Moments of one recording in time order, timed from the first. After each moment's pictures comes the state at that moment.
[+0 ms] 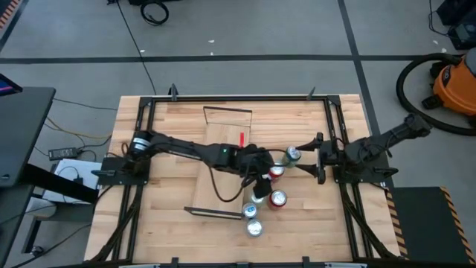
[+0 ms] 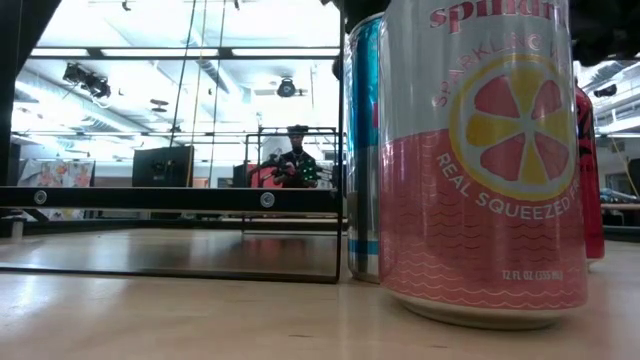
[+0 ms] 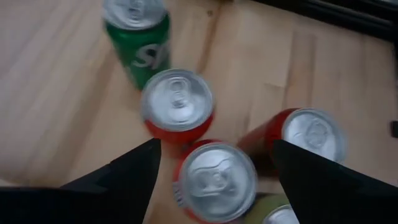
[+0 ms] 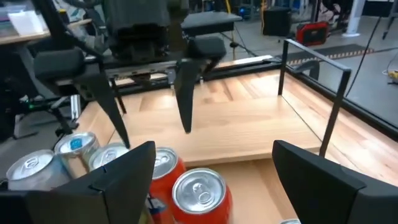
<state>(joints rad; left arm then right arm) -0.15 2.05 1.85 -0.62 -0.18 -0.39 0.43 0.41 0.31 -0.11 0.53 0.23</state>
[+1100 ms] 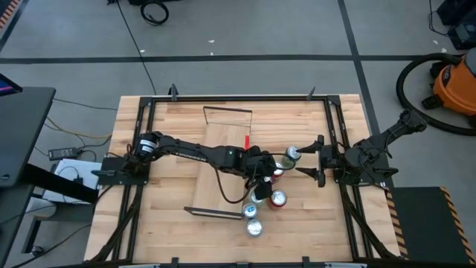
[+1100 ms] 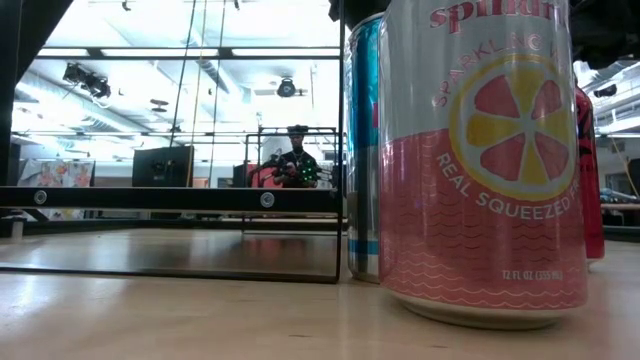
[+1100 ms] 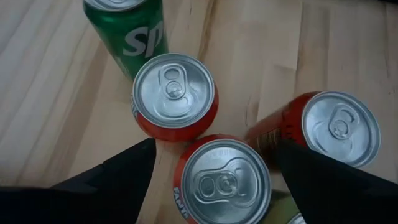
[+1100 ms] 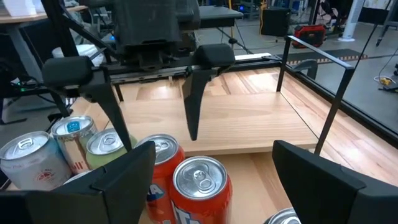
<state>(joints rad) -0.15 2.11 1.89 -0.65 -0.19 -0.33 0.52 0.43 0.30 -0.11 0.64 0.21</state>
